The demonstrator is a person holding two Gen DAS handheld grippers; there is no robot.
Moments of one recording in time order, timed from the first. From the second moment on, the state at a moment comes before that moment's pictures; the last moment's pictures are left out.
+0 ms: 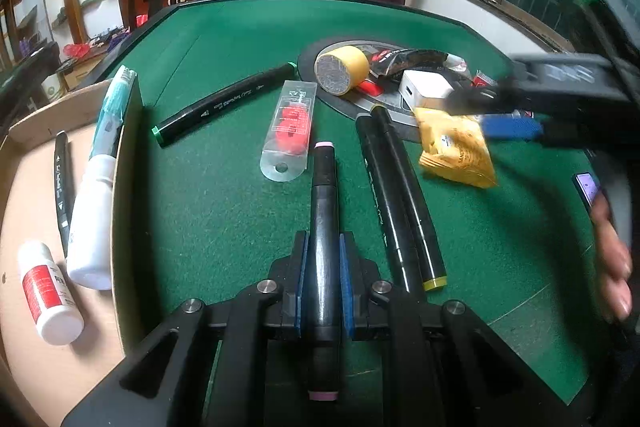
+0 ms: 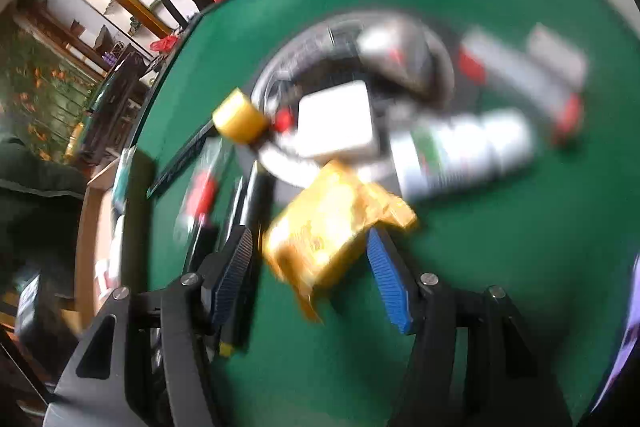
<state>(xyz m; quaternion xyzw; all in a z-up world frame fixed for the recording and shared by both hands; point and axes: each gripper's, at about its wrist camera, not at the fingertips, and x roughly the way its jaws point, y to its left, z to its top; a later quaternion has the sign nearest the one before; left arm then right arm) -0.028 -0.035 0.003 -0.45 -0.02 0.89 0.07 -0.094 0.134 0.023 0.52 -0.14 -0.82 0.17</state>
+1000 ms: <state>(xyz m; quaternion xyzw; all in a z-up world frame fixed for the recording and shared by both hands) -0.020 -0.049 0.023 -0.43 -0.07 0.90 0.06 -0.077 0.116 0.043 0.47 -0.02 -0.86 0.19</state>
